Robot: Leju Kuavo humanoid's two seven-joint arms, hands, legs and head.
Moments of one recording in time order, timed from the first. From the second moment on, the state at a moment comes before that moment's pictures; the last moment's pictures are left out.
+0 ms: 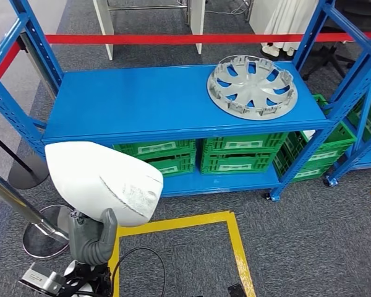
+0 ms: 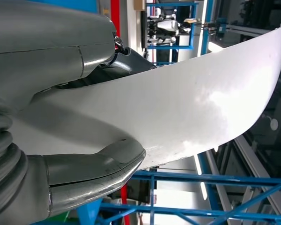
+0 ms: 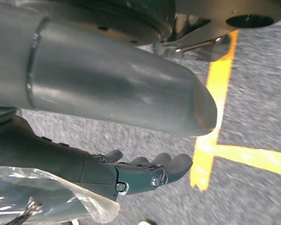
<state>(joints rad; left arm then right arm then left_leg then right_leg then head) 0.06 -0.12 -0.52 -1.55 0.06 0.19 -0.65 -0.03 0.17 -0.57 -0.19 0.98 -0.26 -0.10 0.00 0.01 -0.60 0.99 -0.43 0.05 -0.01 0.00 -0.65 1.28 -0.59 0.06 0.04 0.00</state>
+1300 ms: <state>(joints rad) 0.04 -0.12 -0.51 -1.55 0.07 0.15 -0.64 -0.03 0.18 -0.59 -0.19 1.01 -0.18 -0.10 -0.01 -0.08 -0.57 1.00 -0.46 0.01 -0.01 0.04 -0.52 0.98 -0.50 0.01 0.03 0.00</state>
